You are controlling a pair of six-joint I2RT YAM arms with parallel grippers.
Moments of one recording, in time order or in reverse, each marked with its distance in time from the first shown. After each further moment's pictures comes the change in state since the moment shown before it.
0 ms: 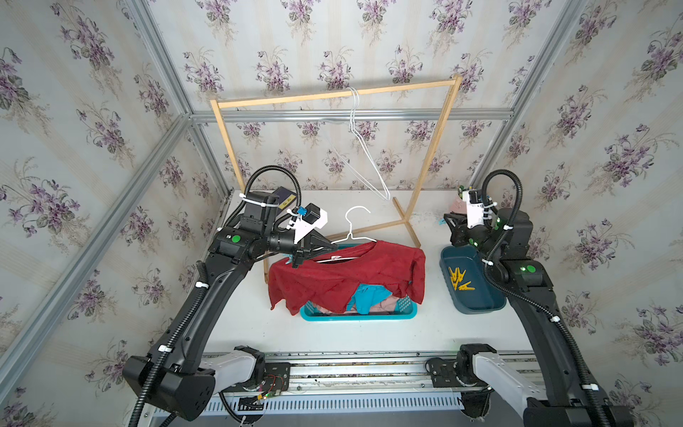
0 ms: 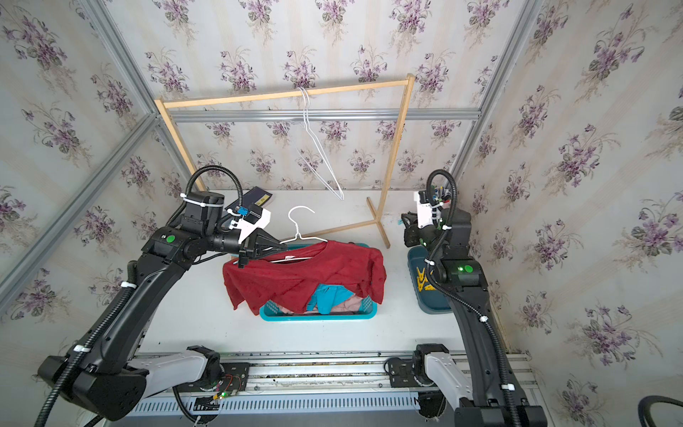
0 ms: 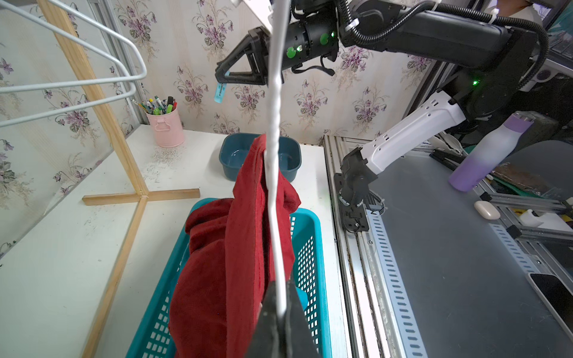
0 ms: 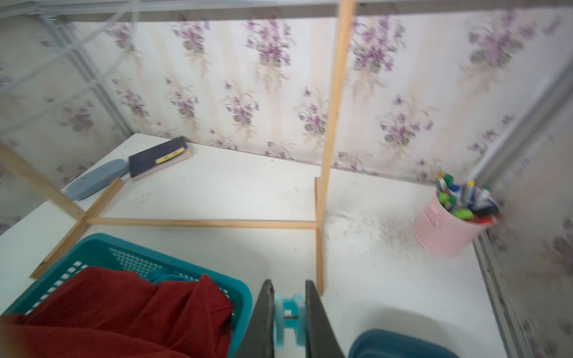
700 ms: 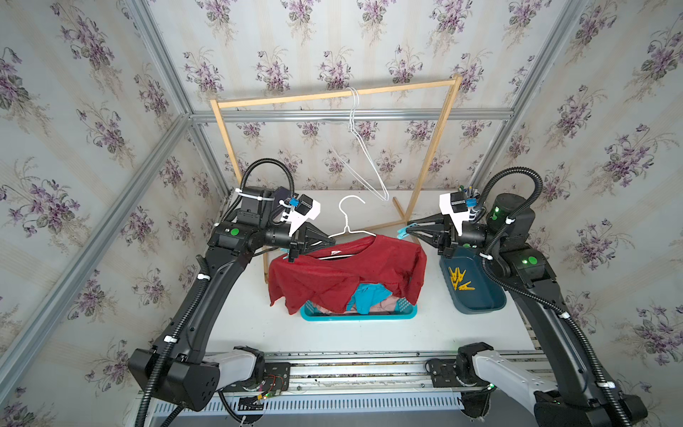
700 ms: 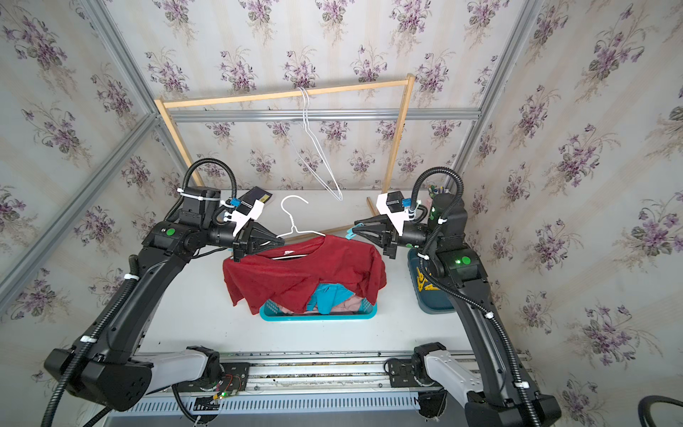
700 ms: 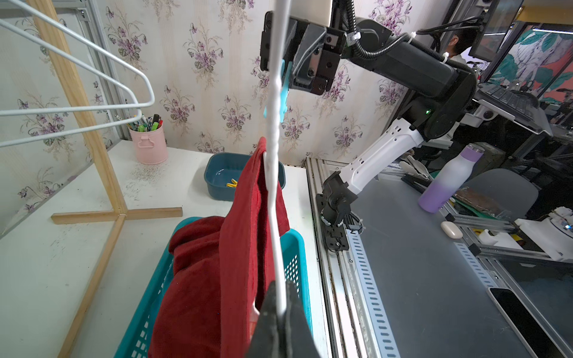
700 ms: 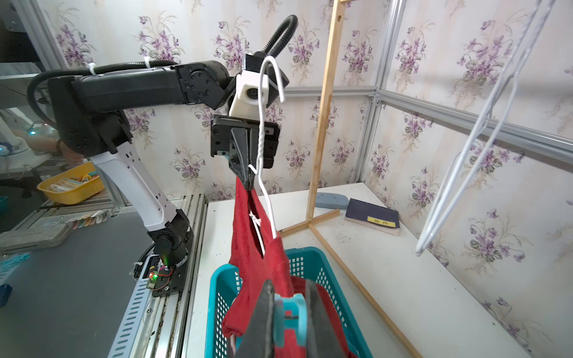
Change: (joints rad) left arm 0.061 0.048 0.028 0.006 0.148 -0.038; right arm 0.226 0.069 0.229 0.023 -0.814 -0.203
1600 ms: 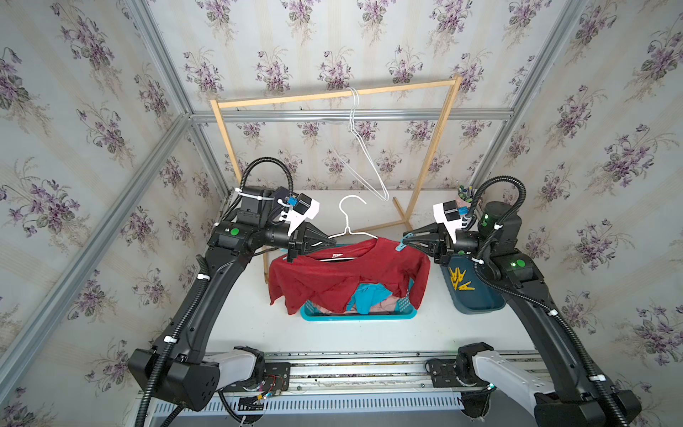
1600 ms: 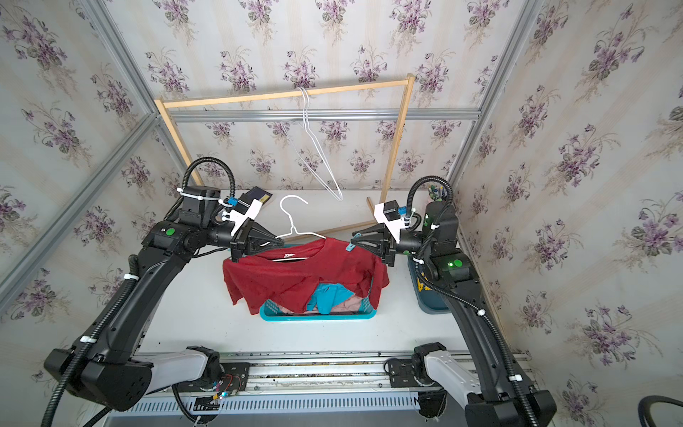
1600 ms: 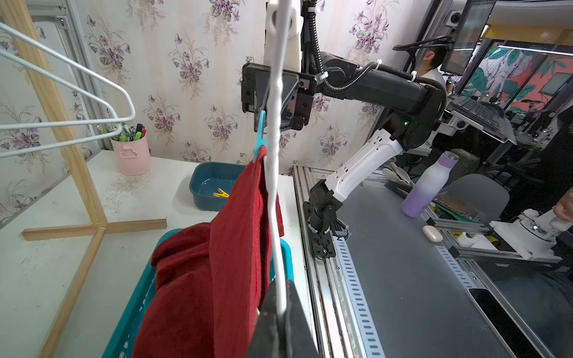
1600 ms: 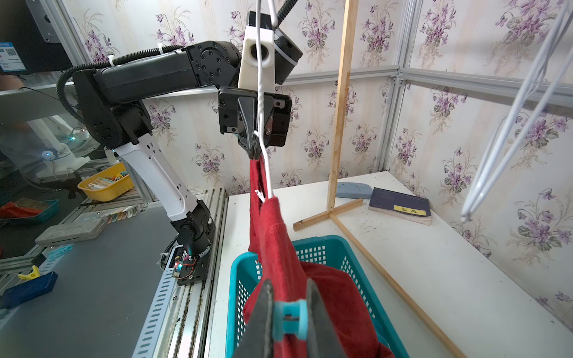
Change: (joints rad) left arm -0.001 0.000 0.007 0.007 0.074 -0.027; right arm -0.001 -0.015 -0.139 0.091 -0.107 0.043
